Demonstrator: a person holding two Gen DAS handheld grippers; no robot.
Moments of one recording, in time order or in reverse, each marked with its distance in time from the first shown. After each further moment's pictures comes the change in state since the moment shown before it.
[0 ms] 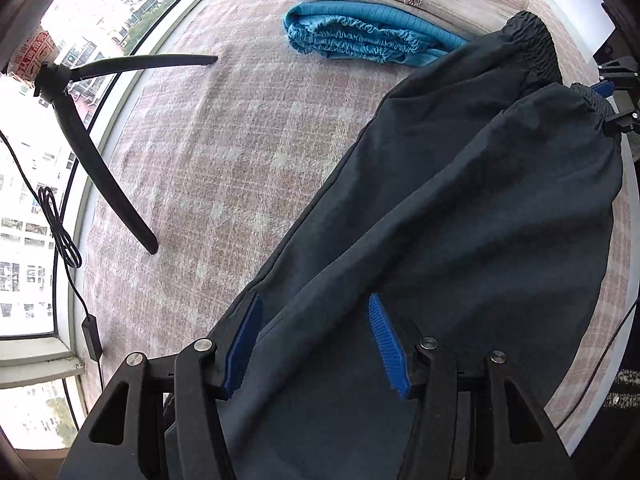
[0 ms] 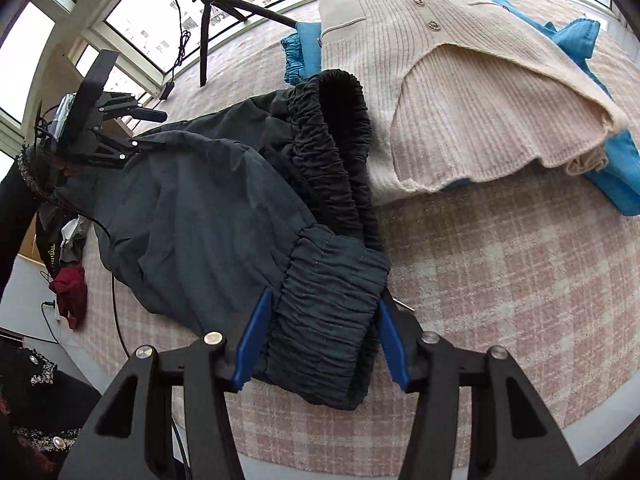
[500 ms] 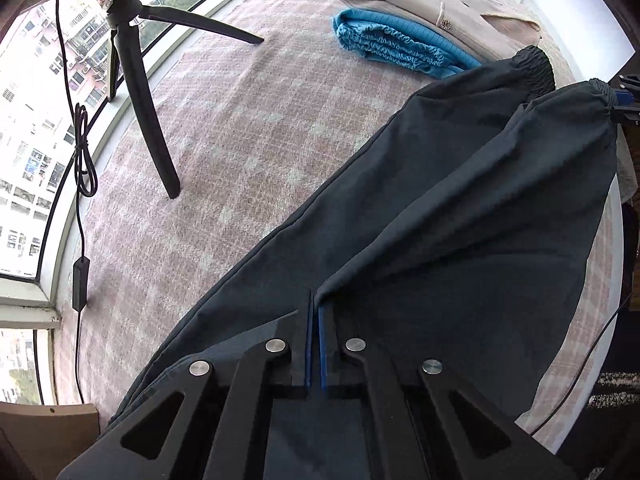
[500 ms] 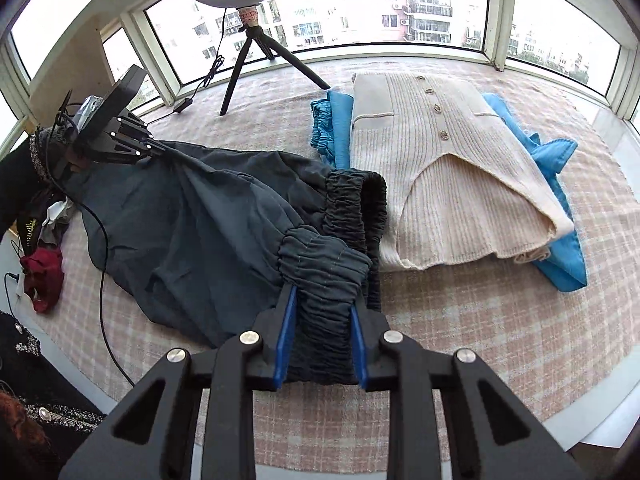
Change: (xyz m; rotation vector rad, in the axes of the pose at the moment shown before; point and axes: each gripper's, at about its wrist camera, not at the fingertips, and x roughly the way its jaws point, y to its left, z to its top) left arm -0.036 0.029 -0.063 -0.161 -0.108 -0.034; right arm -0.050 0.059 0.015 -0.197 -0.165 -0.163
